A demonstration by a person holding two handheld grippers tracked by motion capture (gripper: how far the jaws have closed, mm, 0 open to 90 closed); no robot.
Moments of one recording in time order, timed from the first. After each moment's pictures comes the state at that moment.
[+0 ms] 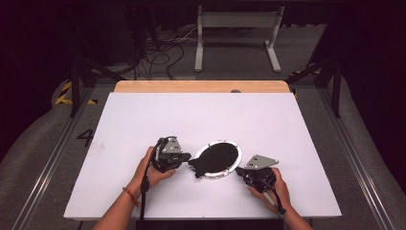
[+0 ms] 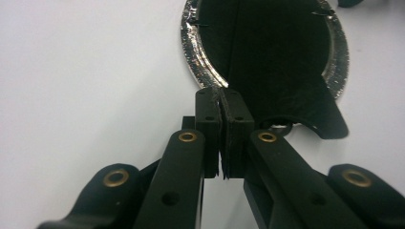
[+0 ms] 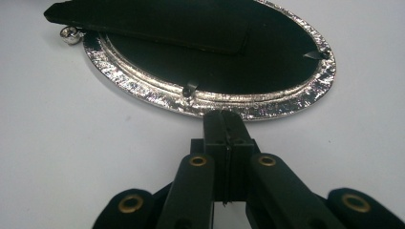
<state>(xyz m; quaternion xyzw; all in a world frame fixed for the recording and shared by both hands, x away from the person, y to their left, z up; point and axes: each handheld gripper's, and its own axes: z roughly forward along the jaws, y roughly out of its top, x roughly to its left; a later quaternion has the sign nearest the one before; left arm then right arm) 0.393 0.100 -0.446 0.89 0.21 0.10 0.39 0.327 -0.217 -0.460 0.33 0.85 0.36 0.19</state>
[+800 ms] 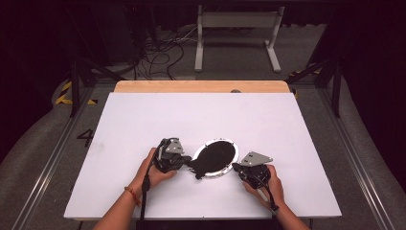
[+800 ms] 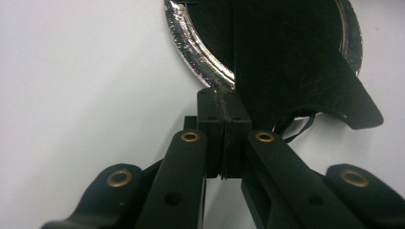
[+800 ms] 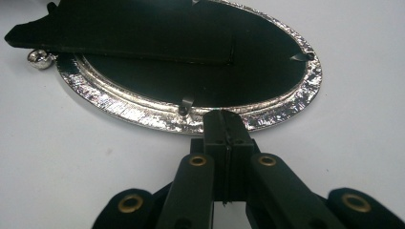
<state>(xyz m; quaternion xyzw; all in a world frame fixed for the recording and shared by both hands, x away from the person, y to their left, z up) 0.395 0.097 -0.459 0.90 0.21 0.07 0.37 0.336 -0.205 -0.461 0.34 0.84 0.36 0.21</state>
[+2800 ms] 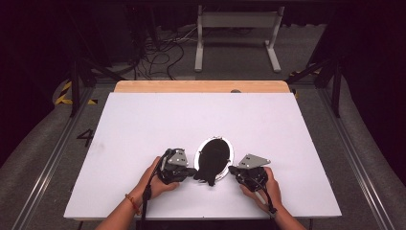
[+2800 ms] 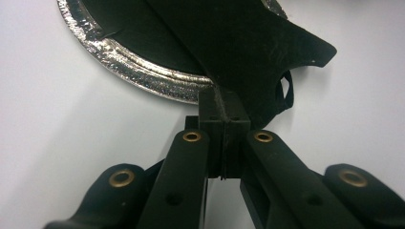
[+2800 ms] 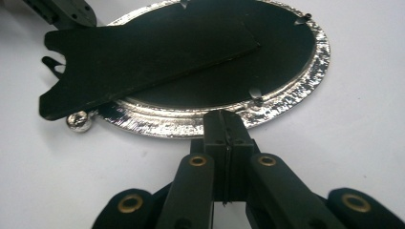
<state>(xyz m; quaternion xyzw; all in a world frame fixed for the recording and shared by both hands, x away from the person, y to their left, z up) 0.369 0.088 -0.463 0.91 0.18 0.03 0.38 0.331 -0.197 -0.462 0.34 0.85 0.37 0.19</state>
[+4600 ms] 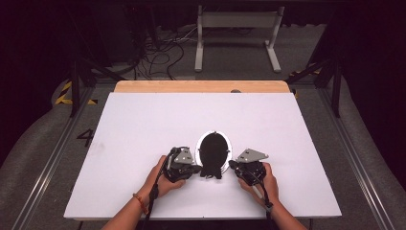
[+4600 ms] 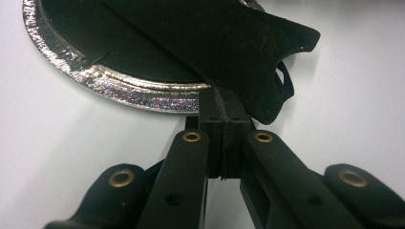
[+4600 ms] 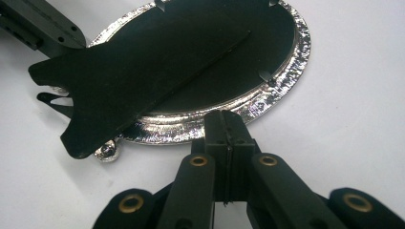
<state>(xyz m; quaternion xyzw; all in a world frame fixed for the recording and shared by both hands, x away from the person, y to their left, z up) 0.372 0.070 -0.464 0.90 0.18 0.05 0.39 0.346 -0.194 -0.462 0.36 0.83 0.36 0.20</state>
